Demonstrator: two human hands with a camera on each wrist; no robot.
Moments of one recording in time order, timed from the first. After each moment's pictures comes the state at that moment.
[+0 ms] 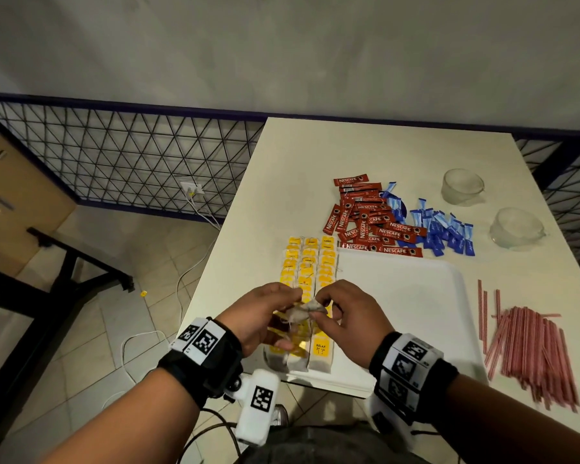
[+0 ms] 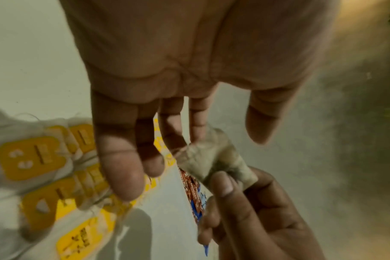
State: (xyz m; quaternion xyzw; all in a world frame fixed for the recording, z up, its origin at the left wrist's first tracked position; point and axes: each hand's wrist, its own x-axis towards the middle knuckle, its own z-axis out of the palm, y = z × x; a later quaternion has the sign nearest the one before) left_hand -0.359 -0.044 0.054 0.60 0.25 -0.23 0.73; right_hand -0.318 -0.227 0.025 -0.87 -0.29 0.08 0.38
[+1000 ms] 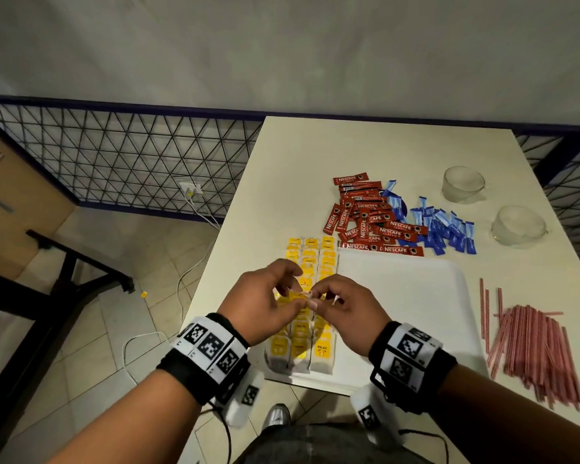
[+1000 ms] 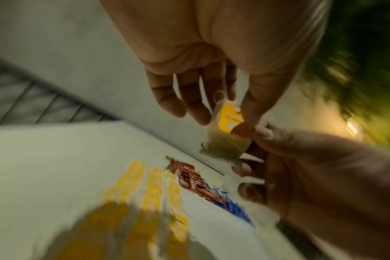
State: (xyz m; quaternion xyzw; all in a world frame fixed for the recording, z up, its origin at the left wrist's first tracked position) left_hand -0.352 -0.037 0.059 0.92 -0.03 0.02 0.39; right_hand -0.305 -0.216 0.019 -0.81 -0.20 0.16 0.53
